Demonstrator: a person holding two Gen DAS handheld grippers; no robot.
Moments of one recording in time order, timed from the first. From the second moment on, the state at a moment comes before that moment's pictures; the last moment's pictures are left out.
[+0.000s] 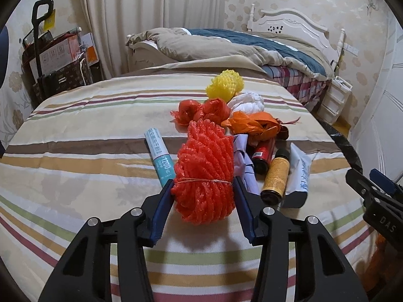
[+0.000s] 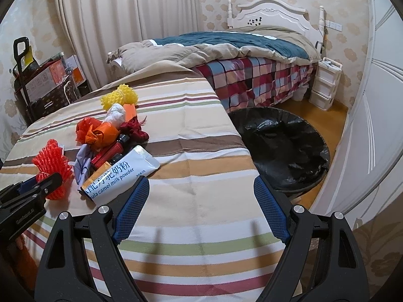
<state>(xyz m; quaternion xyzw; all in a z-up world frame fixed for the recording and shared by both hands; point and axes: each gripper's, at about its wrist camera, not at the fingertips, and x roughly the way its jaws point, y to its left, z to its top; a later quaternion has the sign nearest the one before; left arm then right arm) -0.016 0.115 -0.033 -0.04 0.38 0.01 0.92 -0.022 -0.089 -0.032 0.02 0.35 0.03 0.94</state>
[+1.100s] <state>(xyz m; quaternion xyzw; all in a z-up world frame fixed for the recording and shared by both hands) -0.029 0.157 -0.028 -0.05 0.37 0.03 0.93 0.004 -0.038 -0.050 -0.01 0.41 0.04 0.91</state>
